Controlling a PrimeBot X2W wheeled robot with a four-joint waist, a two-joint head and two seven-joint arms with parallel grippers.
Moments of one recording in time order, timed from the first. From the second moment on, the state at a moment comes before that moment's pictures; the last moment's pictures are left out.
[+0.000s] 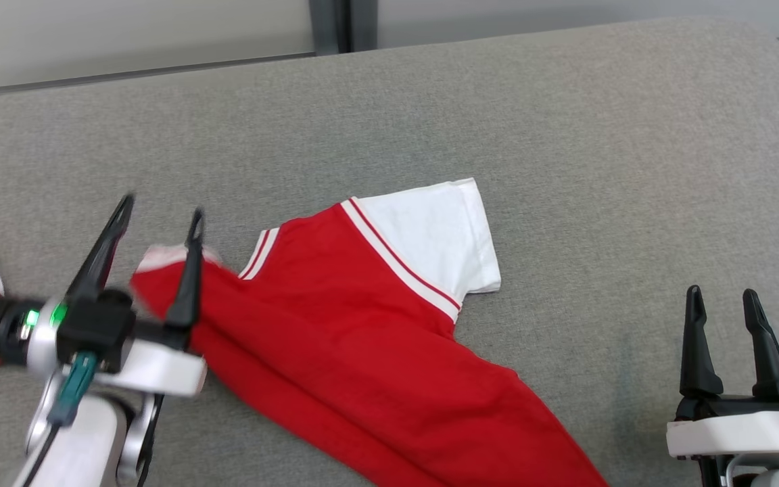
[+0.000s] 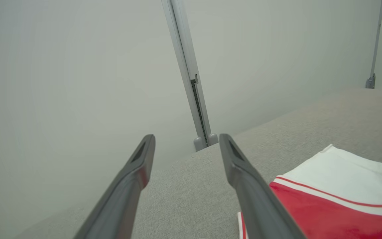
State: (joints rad) left arm -0.21 0.33 -0.24 0.01 -0.13 0.11 -0.20; right arm -0.04 -0.05 -0.06 0.15 0.21 0.13 -0.26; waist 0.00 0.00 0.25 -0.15
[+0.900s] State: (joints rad) left arm -0.99 0.20 -0.86 0.77 -0.23 -0.13 0.08; right arm -0.15 -0.05 0.01 0.14 0.32 0.13 -0.26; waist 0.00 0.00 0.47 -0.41
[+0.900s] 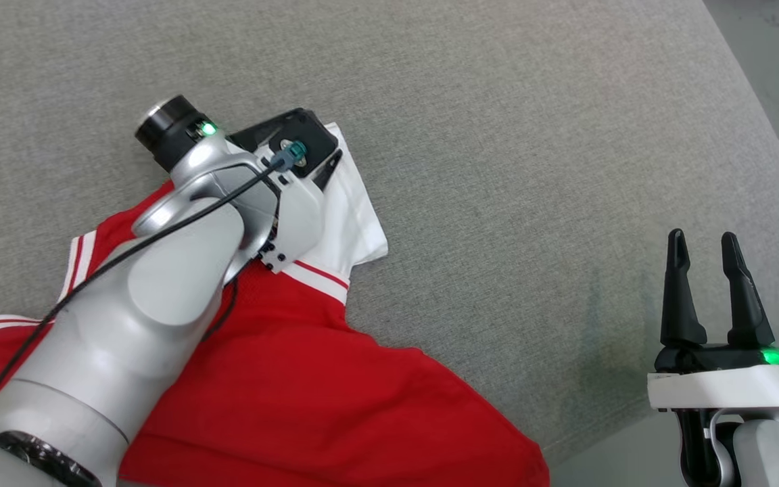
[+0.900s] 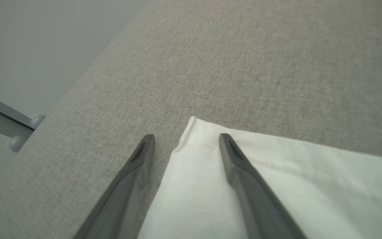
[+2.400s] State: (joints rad) left arm -1.19 0.47 -0.83 0.83 -0.68 -0.09 -0.26; right arm -0.17 -0.07 0.22 0.29 0.33 0.13 -0.26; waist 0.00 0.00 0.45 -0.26
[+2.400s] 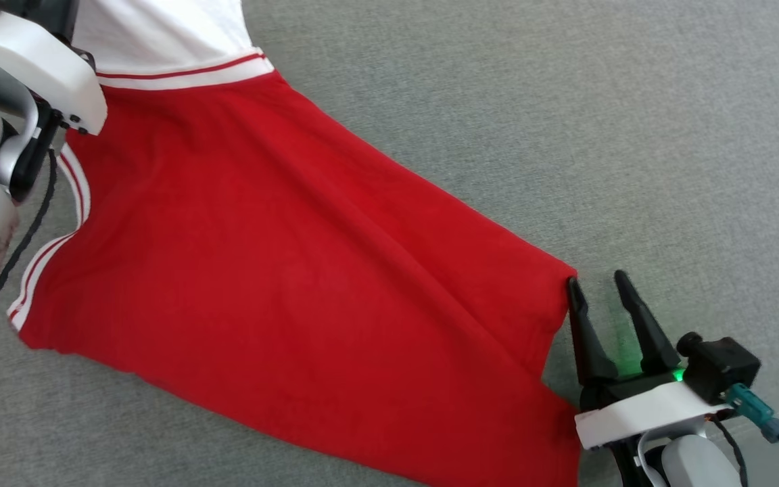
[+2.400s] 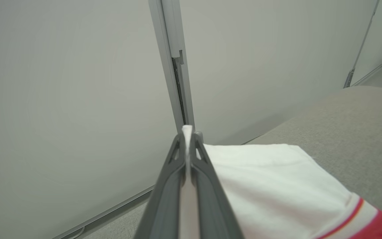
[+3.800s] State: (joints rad) left arm -0.88 0.38 -0.36 0.26 -0.47 -0.10 -0.26; right arm -0.58 -0.39 0.36 0.30 0.26 0.13 -0.26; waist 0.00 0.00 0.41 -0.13
